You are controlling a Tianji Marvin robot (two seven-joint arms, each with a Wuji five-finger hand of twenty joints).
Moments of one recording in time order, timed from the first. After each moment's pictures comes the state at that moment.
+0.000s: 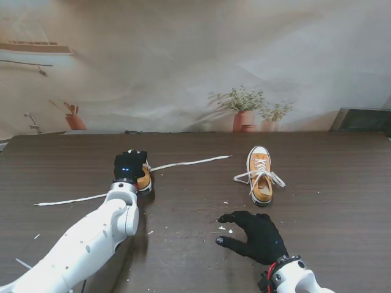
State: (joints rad) left arm 1.18 -1.18 -0.81 -1.08 0.91 0.42 0.50; right arm -2.13 -1.10 1.27 -1.97 -0.84 -0.05 -0.22; left_hand 1.17 -0.48 0.59 -0.12 0.66 -0.01 1.00 0.66 0.77 0.20 0.59 0.84 0.73 0.25 1.23 0.71 0.68 0.23 1.66 0.66; right_hand 0.14 -0.24 0.48 -0.14 0.47 -0.18 0.52 0.25 0.55 0.07 0.41 0.24 0.61 0.16 0.11 0.18 0.16 0.25 0.72 0.35
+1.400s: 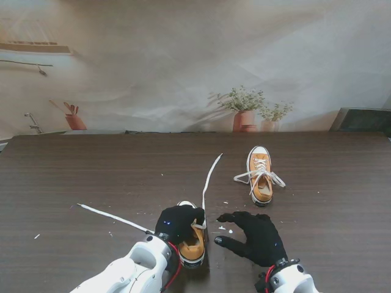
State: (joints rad) left arm 1.67 -1.07 -0.83 -1.88 0.96 0.33 0.05; right arm -2.14 -1.11 1.25 -1.97 -0.85 -0.03 -0.29; left_hand 1.17 -0.52 0.61 -0.12 0.68 -0.01 1.04 0.72 0.77 0.28 0.61 0.96 0.75 0.26 1.30 0.80 0.69 0.21 1.69 0.64; right_hand 0.16 -0.23 0.45 -0.14 0.48 -0.18 0.52 0.25 0.60 0.08 0.41 0.24 0.64 0.17 0.11 0.18 0.18 0.26 0.75 0.35
